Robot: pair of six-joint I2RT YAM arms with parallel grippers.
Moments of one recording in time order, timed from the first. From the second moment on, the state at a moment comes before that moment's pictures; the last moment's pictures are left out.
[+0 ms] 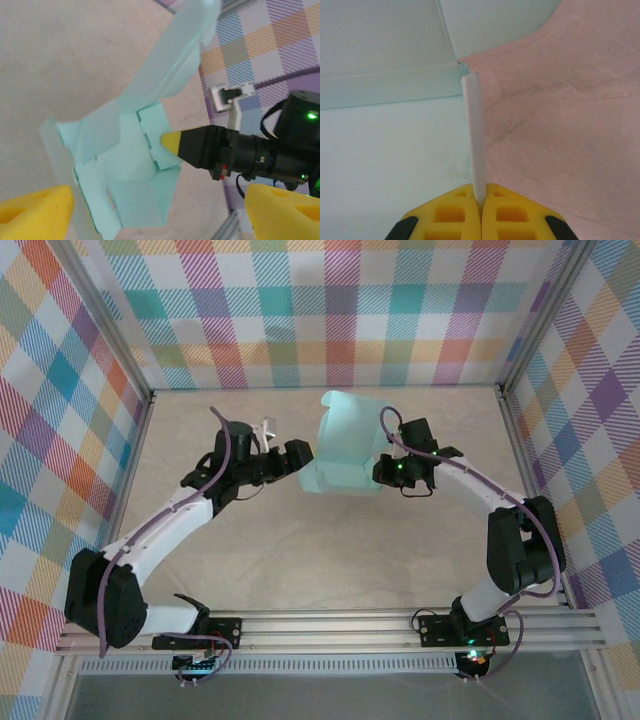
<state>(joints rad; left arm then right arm) -0.45 1.30 1.03 -0.21 0.43 -0.73 0.35 1.59 1.09 -0.48 -0.34 0.44</state>
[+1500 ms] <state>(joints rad) -0.33 1.60 1.20 -0.31 0.54 -0.88 0.35 1.34 0.91 -0.28 -0.41 0.21</state>
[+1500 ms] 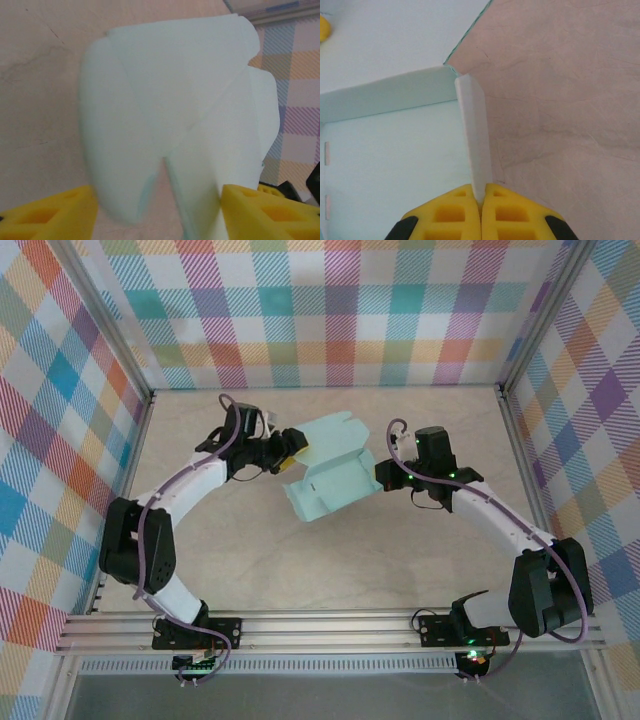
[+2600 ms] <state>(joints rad) -0.38 1.23 0.80 0.16 0.51 -1.08 0.32 1.49 1.10 -0.40 -0.50 0.53</state>
